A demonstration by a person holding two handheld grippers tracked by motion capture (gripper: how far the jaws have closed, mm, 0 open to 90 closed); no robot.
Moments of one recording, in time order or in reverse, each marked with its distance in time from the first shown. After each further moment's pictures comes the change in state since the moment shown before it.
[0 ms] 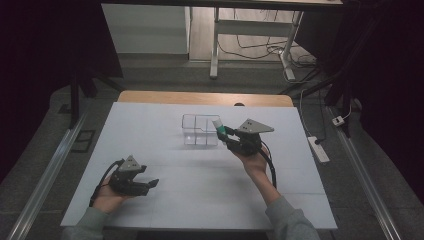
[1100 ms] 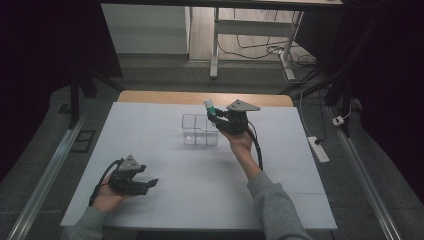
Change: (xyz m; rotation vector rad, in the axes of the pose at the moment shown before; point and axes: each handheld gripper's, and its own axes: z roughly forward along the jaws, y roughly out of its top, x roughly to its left) left arm 0.003 0.000 0.000 0.003 0.003 -0.008; right arm -0.030 0.023 0.065 -0.031 -0.014 0.078
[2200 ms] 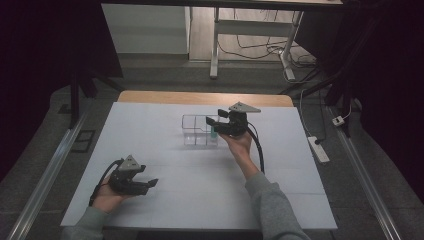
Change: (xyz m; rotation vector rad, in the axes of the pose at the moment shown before) left arm -0.001 0.000 0.000 0.001 0.004 0.001; right arm -0.013 -0.018 0.006 -0.006 0.013 0.102
